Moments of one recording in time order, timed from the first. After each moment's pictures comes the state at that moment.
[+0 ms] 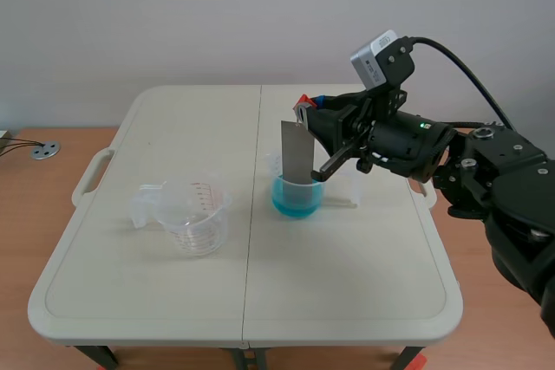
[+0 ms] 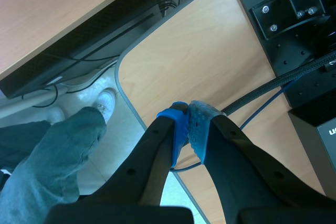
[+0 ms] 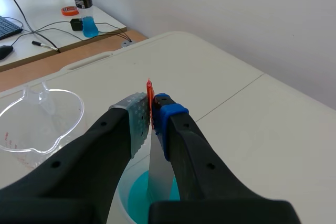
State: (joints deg) left arm 66.9 -37.5 0.0 95.7 -9.5 -9.6 0.4; right arm 12.5 11.4 -9.2 64.0 -5.1 44.8 22.2
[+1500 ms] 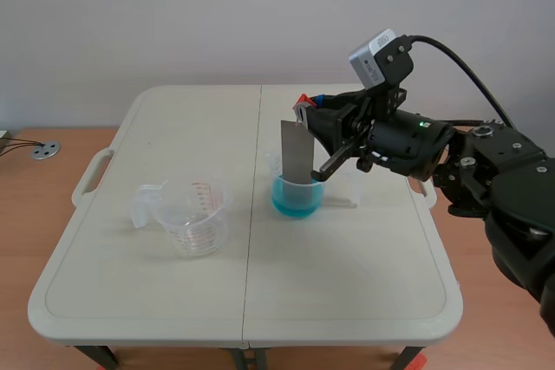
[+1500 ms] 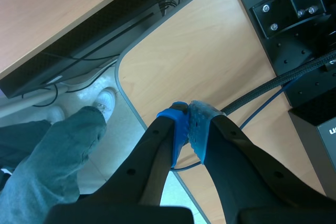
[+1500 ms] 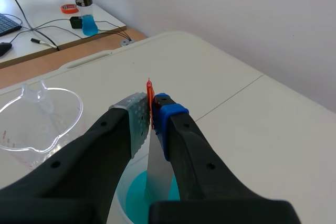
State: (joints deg) left arm 66.9 -37.5 0.0 95.7 -9.5 -9.6 0.6; right arm 12.8 11.4 -9.2 64.0 -6.2 44.8 22.6
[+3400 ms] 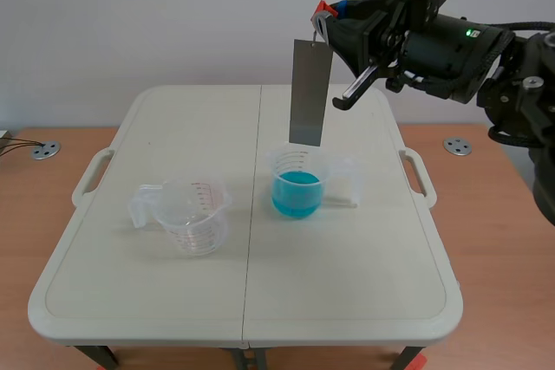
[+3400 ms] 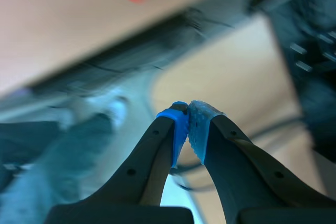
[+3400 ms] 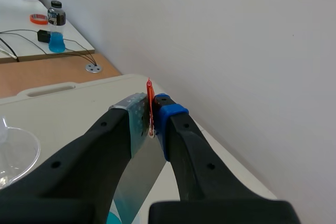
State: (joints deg) left arm 64.7 -40.1 -10.4 96.9 -18.1 -9.8 0.6; right arm 12.6 13.5 -3.7 84.3 -6.8 45.3 15.7
